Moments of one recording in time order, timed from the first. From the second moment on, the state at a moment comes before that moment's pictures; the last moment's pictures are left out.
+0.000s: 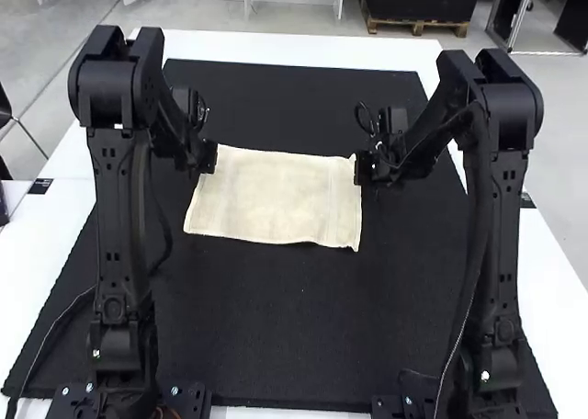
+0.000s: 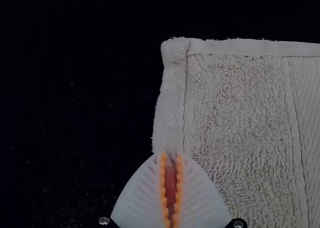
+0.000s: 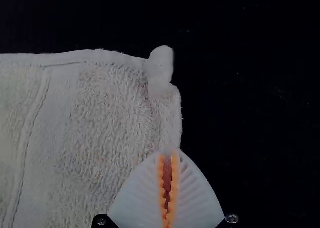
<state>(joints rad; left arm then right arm) 0.08 2.15 1.13 0.28 0.06 0.16 0.21 2.17 1.09 0.35 -0.15 0.13</state>
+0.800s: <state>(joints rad) 0.08 2.04 1.06 0.27 0.13 0.16 0.21 2.06 1.05 0.34 -0.19 0.13</state>
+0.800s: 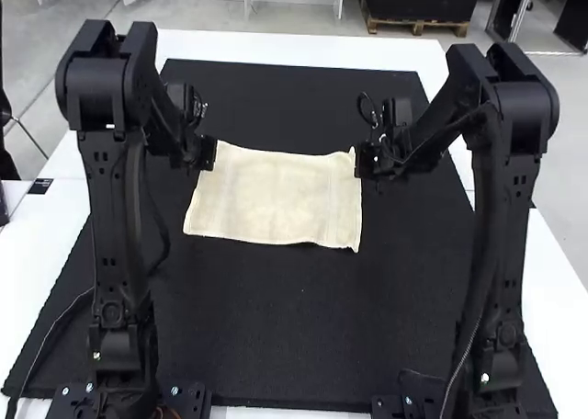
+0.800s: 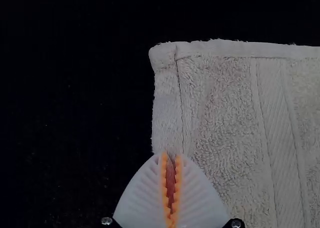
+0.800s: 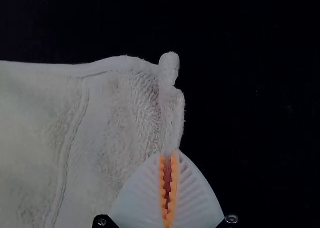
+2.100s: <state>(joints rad) 0.13 1.57 0.78 0.07 0.18 0.16 0.17 1.66 0.82 0.11 -0.32 0.13</state>
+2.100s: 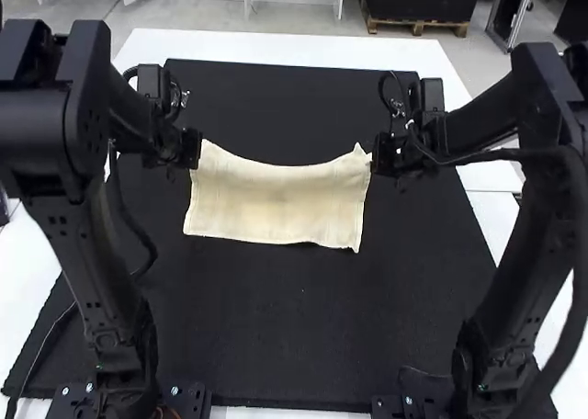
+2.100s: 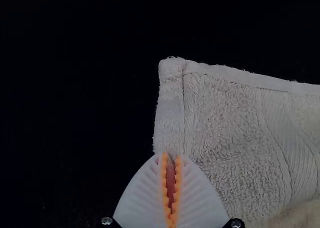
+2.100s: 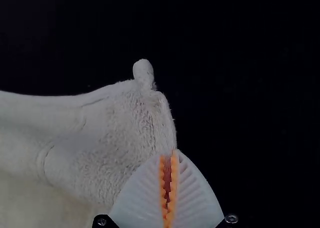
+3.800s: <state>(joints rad) 0.20 1.40 0.34 0.28 0.10 0.20 0.17 1.57 0.53 0.17 -0.42 0.12</state>
